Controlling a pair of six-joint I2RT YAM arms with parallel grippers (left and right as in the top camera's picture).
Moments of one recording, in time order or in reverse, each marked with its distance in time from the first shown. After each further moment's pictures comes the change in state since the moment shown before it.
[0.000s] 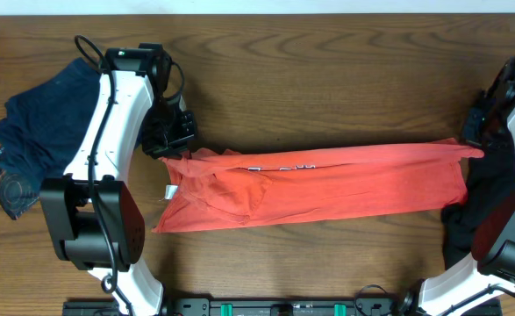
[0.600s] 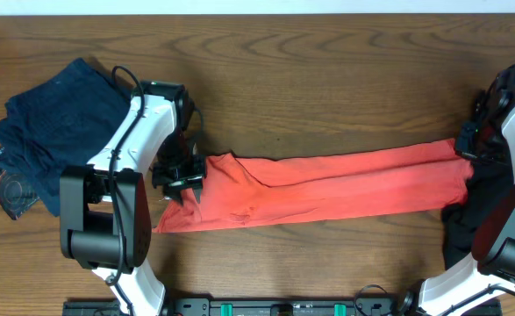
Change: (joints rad) left arm -0.076 0.000 -0.287 0.005 -0.082 0.008; right arm -0.001 0.000 -0.083 -0.005 0.002 -0.004
